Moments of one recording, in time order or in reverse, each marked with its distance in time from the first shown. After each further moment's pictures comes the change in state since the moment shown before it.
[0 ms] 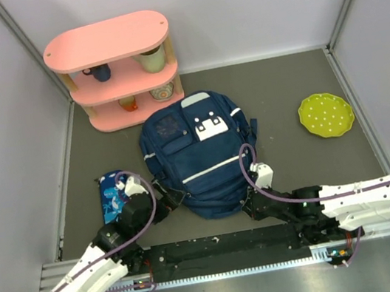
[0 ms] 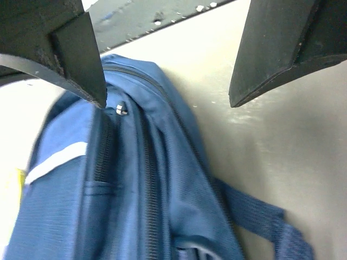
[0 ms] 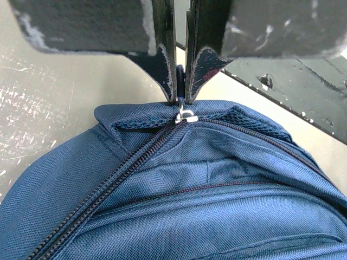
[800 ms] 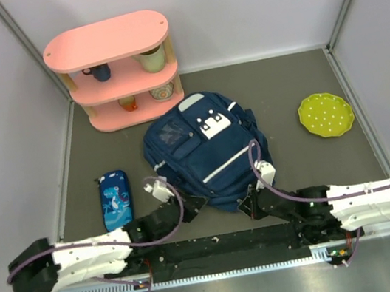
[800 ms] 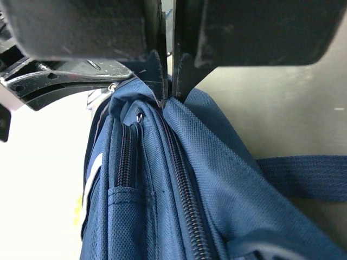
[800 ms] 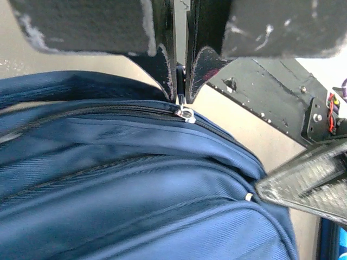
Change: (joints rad) left arm -0.468 0.560 -0.072 0.813 -0.265 -0.321; right arm 0.034 -0.069 0.005 0.032 0.010 0.005
